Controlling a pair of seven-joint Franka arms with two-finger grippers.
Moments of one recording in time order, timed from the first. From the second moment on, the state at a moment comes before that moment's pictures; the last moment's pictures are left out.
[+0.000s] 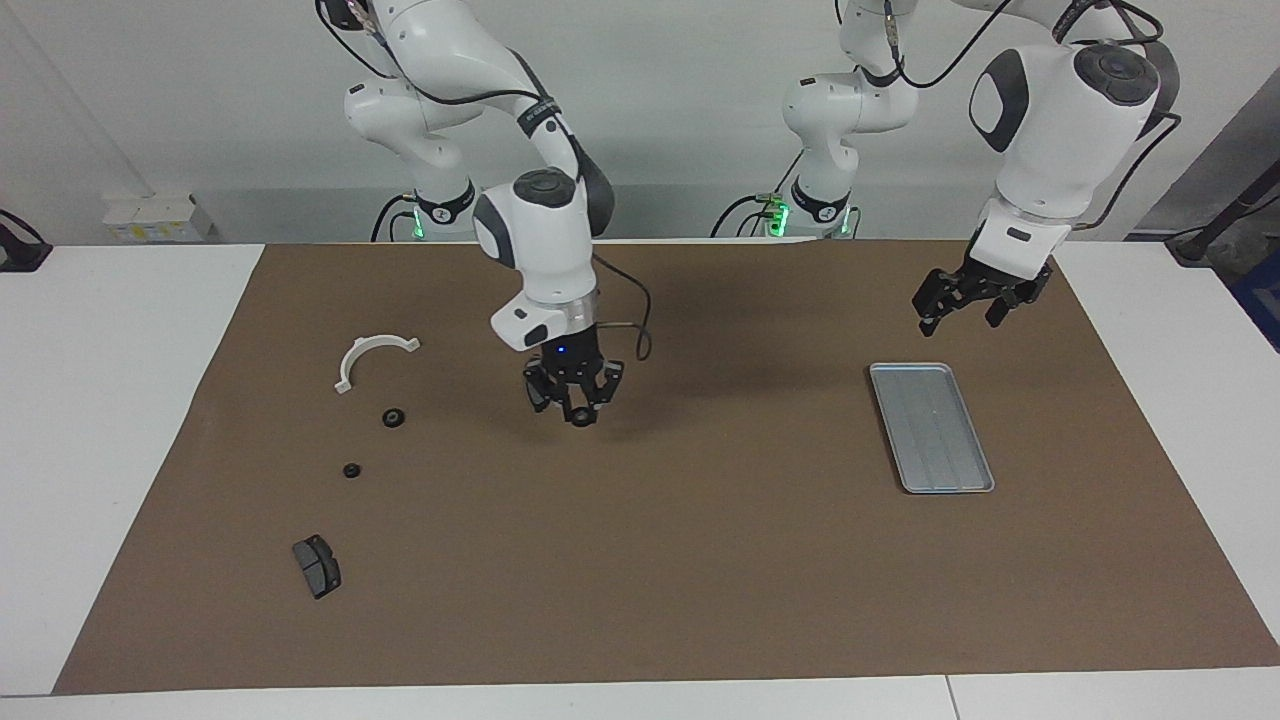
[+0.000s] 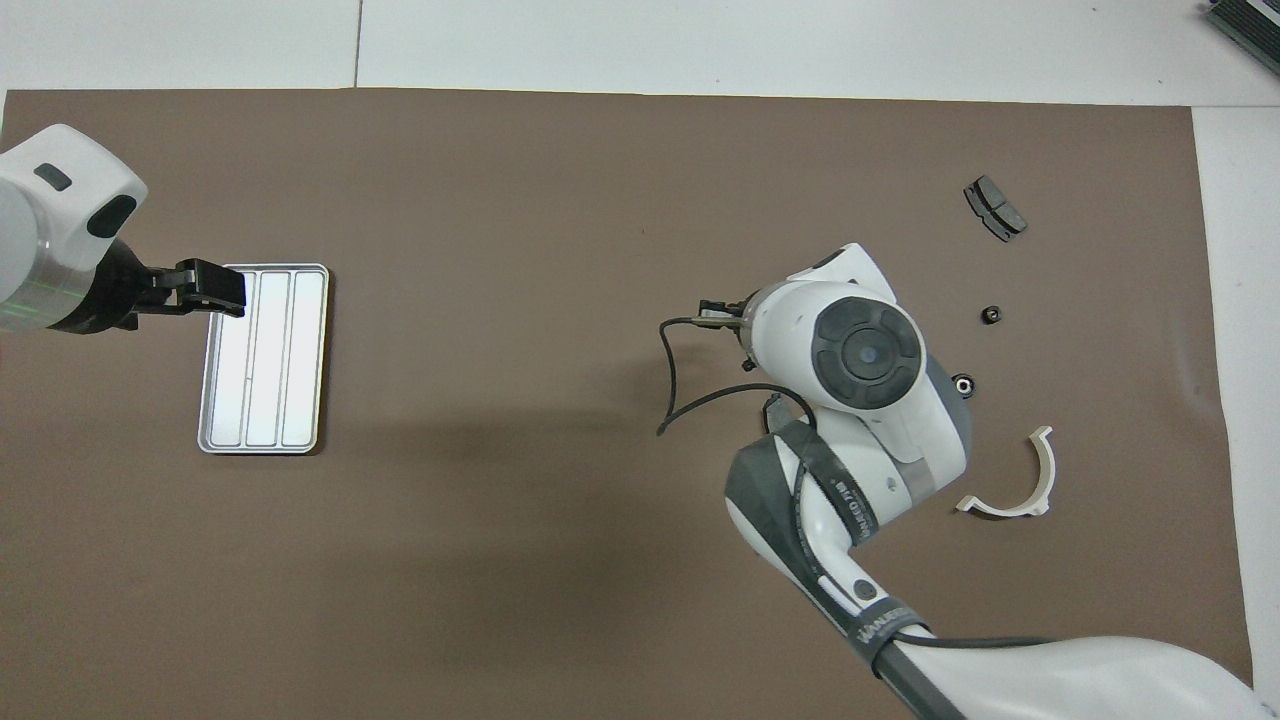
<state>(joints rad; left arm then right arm) 0.00 0.00 -0.10 -1.76 0.02 1.82 -0.17 0.31 0.23 0.09 -1.97 -0.17 2.46 0.66</state>
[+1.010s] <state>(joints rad) 0.00 0.00 -0.10 -1.76 0.02 1.82 -0.17 0.01 0.38 0.10 -1.91 -0.09 2.46 0.28</state>
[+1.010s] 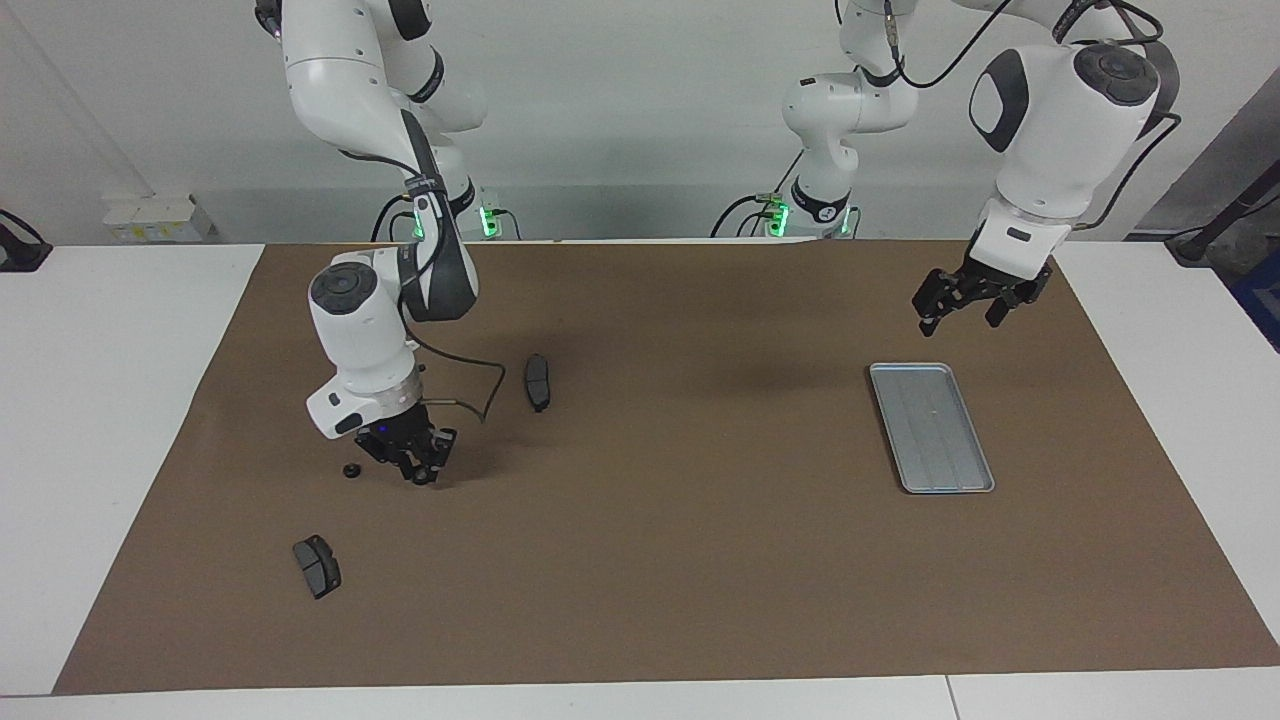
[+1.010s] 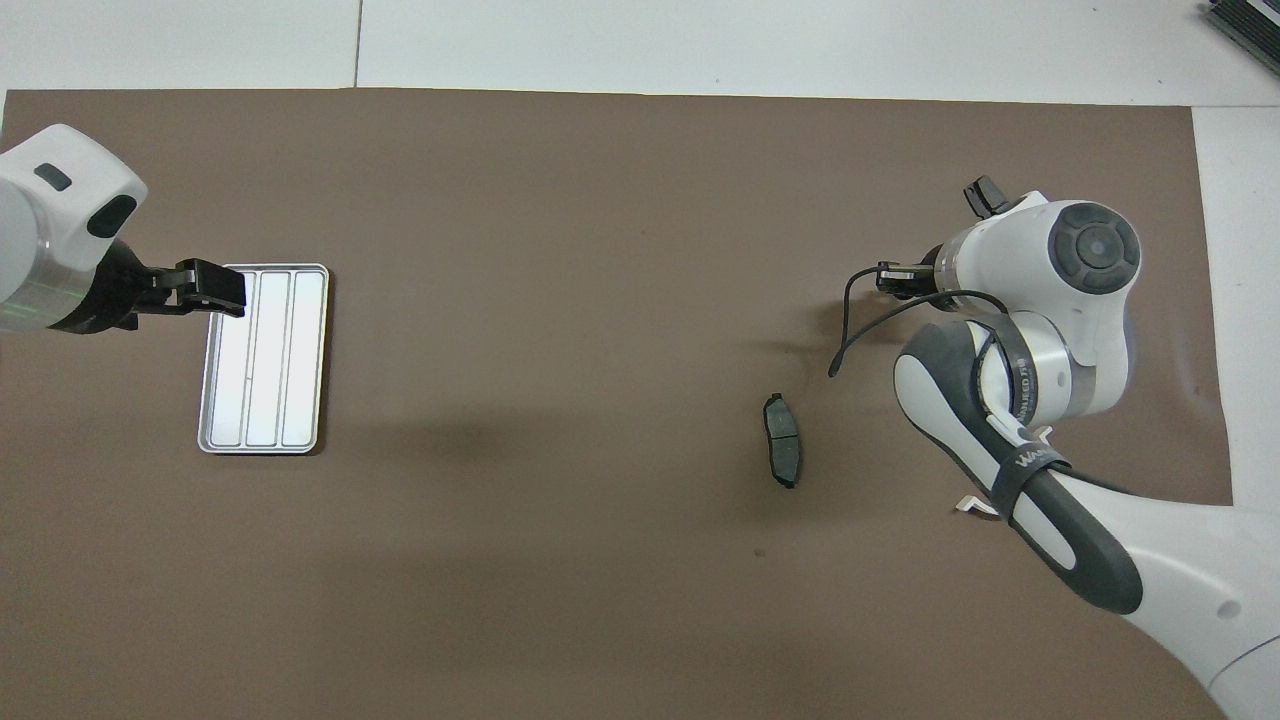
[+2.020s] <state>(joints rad) 0.00 0.00 -0.10 -1.76 0.02 1.82 -0.17 0.01 0.09 0.10 -1.77 -0.08 2.04 0.28</state>
